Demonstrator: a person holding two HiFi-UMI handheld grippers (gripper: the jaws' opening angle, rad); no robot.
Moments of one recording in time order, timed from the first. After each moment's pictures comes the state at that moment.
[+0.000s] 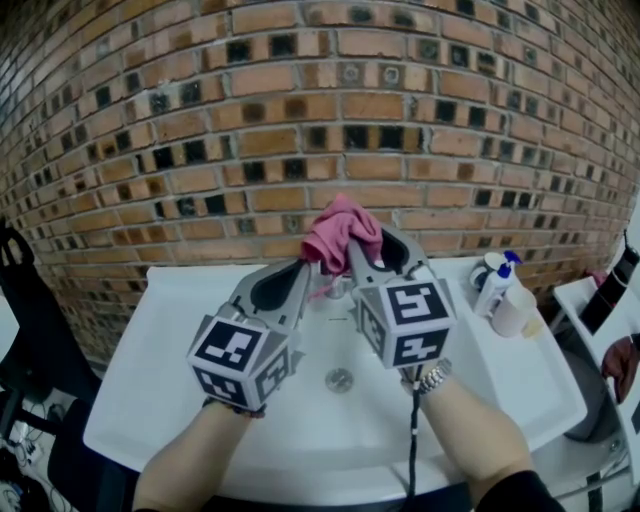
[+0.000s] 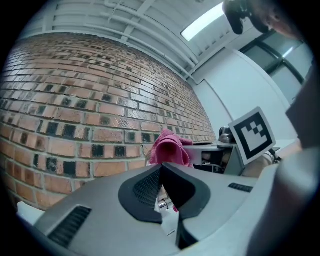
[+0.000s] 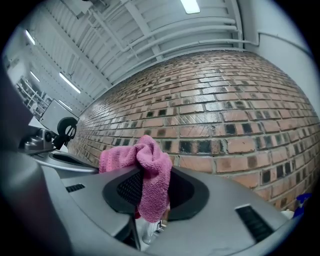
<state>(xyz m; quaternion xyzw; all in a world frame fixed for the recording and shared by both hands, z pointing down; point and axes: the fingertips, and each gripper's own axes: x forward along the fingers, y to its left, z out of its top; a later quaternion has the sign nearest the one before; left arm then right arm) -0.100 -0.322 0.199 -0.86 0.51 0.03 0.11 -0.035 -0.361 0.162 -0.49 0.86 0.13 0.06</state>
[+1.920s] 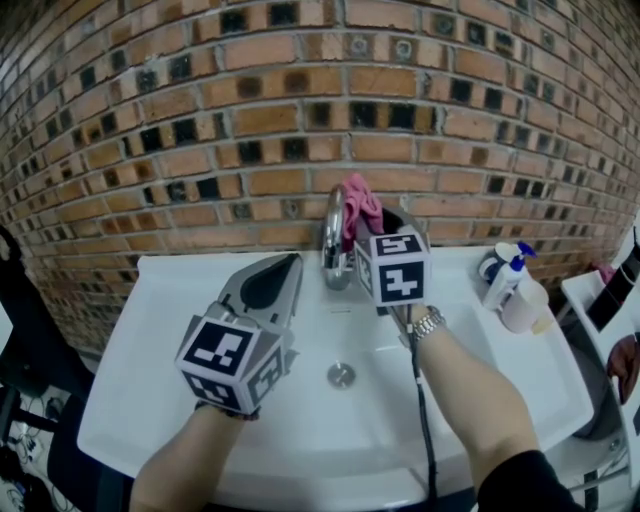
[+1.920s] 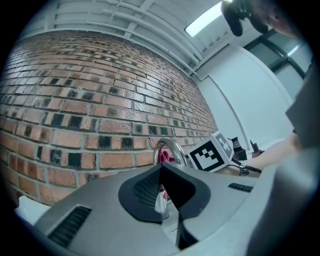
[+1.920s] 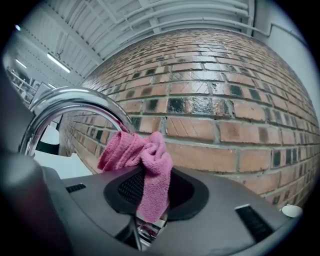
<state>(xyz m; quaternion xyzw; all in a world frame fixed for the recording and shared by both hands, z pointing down) -0.119 -0.340 0.220 -0.85 0.52 0.01 0.09 -0.032 -0.483 0.225 -0.54 0.84 0.08 -0.04</state>
